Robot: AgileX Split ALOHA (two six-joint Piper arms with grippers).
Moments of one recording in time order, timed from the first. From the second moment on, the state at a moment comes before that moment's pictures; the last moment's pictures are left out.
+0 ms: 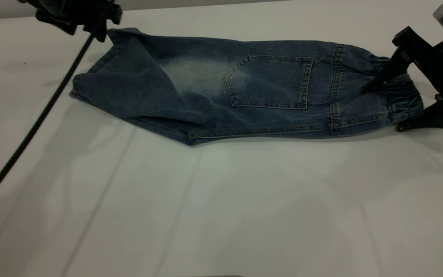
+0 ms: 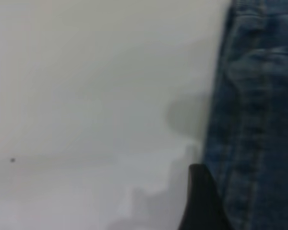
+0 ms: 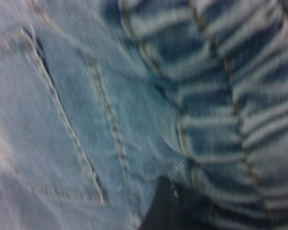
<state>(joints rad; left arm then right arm) -0.25 2.17 -1.41 0.55 0.28 -0.45 -0.09 2.14 -0.90 1.50 0.54 -0.82</state>
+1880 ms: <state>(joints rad) -0.69 2.09 -1.41 0.54 0.34 -0.37 -0.03 1.67 -0.94 1.37 0.72 -1.14</state>
